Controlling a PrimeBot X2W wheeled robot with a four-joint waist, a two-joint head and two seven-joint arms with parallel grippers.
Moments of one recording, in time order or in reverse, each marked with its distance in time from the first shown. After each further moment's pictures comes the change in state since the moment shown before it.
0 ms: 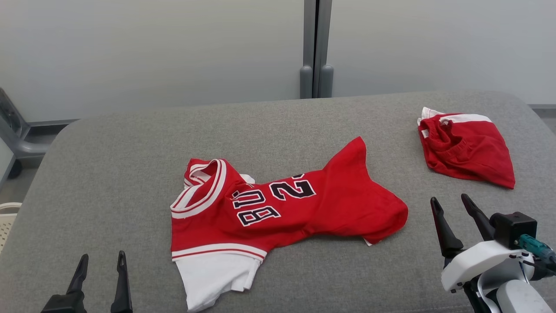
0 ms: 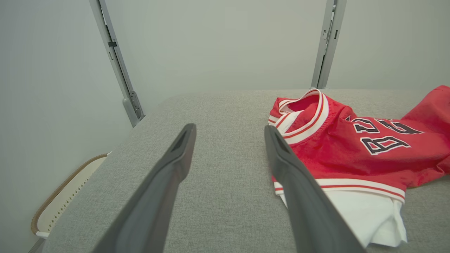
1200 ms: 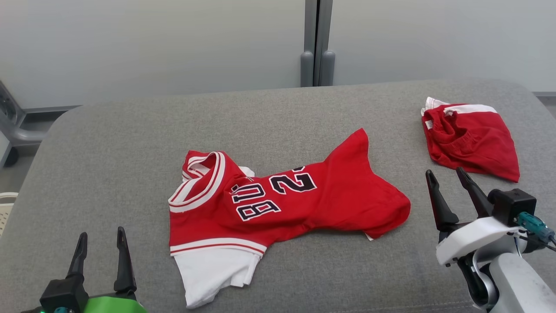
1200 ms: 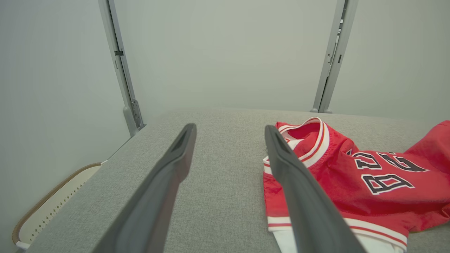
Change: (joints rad) left arm -0.079 -0.068 0.030 0.003 0.009 0.016 -0.043; right arm -0.151 -0.043 0.097 0.118 0.099 0.000 -0.105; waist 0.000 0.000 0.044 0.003
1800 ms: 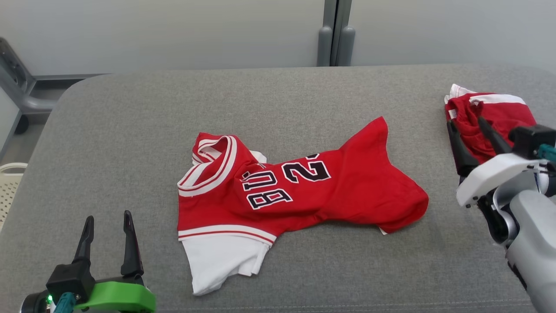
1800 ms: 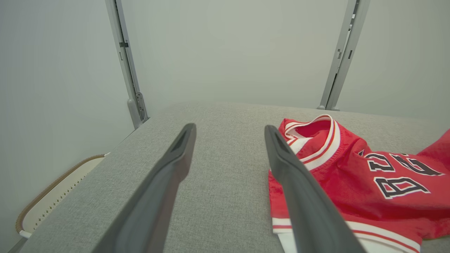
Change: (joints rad) left arm -0.047 -0.004 -0.037 -0.001 -0.017 0.023 0.000; right arm -0.361 -0.157 0.240 0.320 0.246 0.000 0.000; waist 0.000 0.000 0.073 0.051
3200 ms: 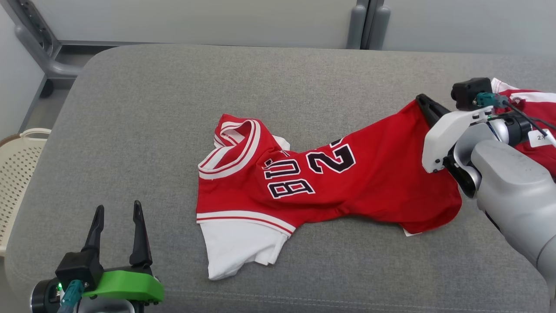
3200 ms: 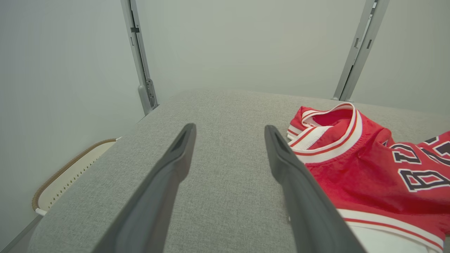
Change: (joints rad) left arm -0.046 0.000 -0.033 0.032 -0.015 0.001 0.000; right arm -0.394 0.073 0.643 0.362 0.310 0.000 0.006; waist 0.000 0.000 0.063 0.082
